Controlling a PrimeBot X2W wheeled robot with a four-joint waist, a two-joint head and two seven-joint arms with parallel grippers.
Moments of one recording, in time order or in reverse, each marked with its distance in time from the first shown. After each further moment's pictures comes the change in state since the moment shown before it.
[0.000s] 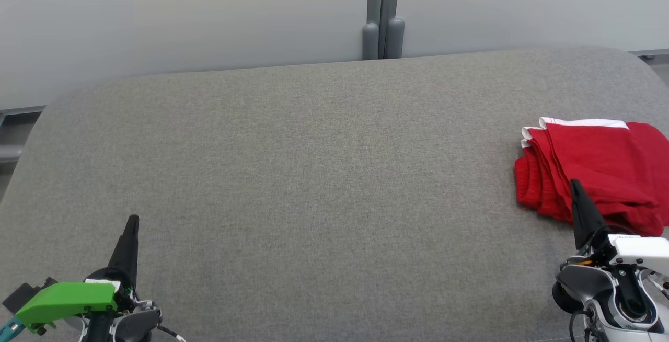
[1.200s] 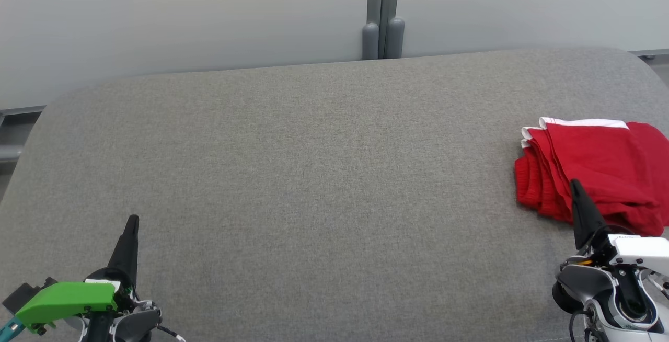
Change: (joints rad) left arm 0.000 0.000 0.000 0.000 0.000 0.000 0.000; right arm 0.000 0.000 0.000 0.000 0.000 0.000 0.000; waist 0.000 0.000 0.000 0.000
